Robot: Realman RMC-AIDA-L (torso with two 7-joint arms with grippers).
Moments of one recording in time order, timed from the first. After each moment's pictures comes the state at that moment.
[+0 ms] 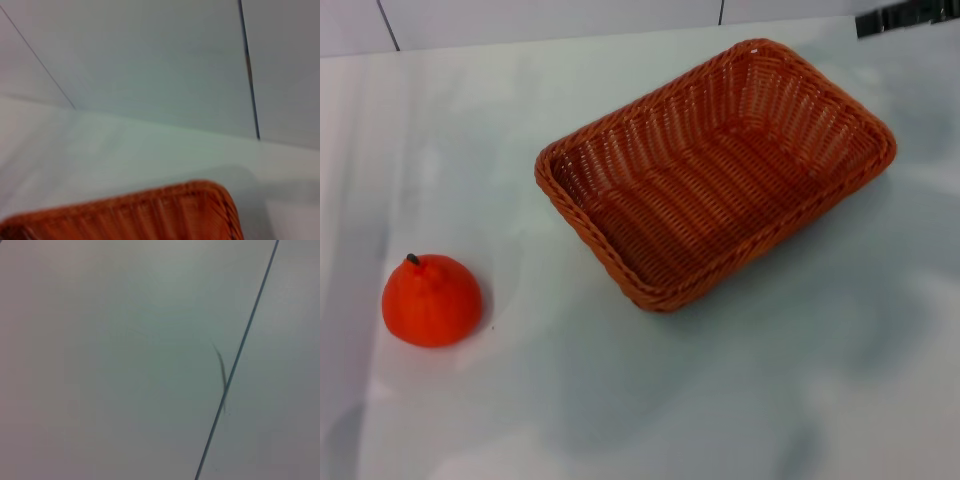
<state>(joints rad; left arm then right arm) -0.46 -2.17 -0.16 -0.01 1.42 1.49 -0.53 0.80 1.92 -0.51 -1.04 0.58 1.62 2.28</state>
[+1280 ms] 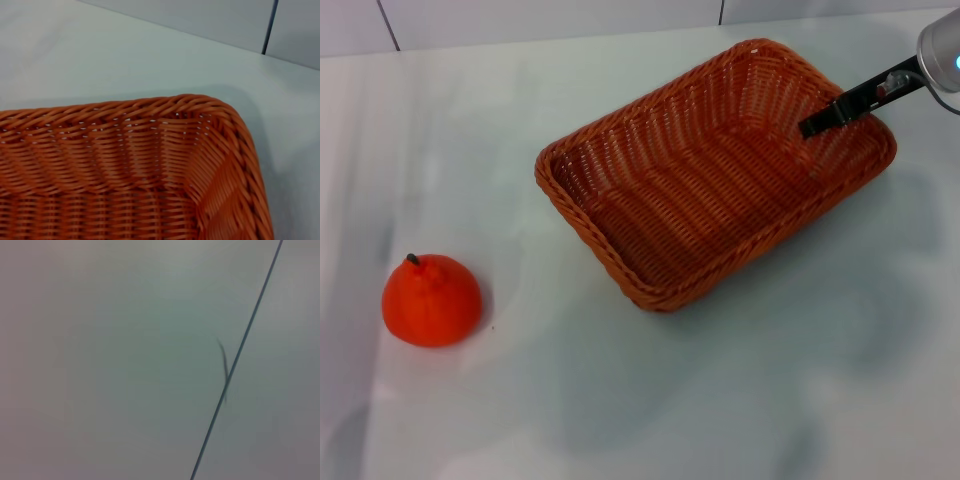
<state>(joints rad) -0.46 -2.17 -0.15 -0.04 1.42 1.47 -0.53 0.89 2.00 -0.71 -0.70 0.35 1.21 2.28</state>
